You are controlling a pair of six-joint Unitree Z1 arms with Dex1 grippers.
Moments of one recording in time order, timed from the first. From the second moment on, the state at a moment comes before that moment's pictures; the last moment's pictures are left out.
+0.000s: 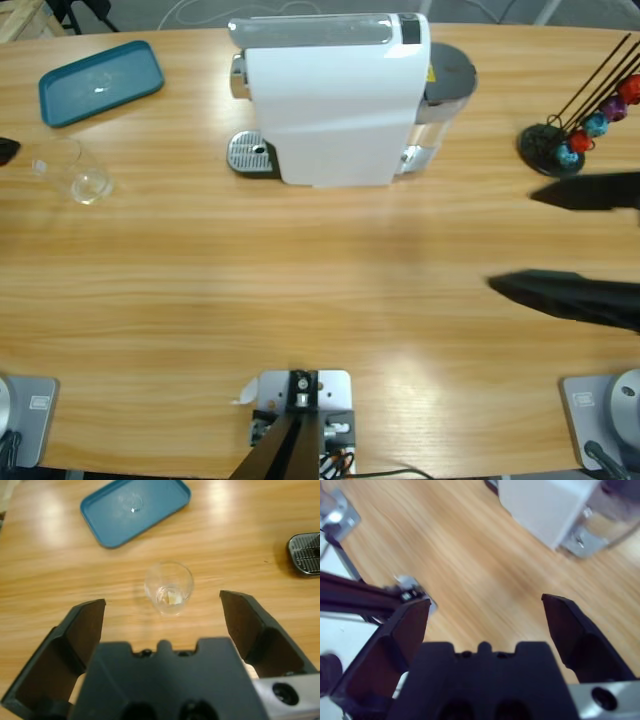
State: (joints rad) arm 0 -0.66 1.05 -0.62 0.32 0.45 -0.28; arm 1 1.00 1.05 -0.91 0.62 0.00 0.23
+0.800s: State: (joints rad) arm 0 -0.58 1.35 -0.42 -0.16 0.48 -0.24; arm 1 1.00 0.96 -0.85 0.78 -0.26 0.24
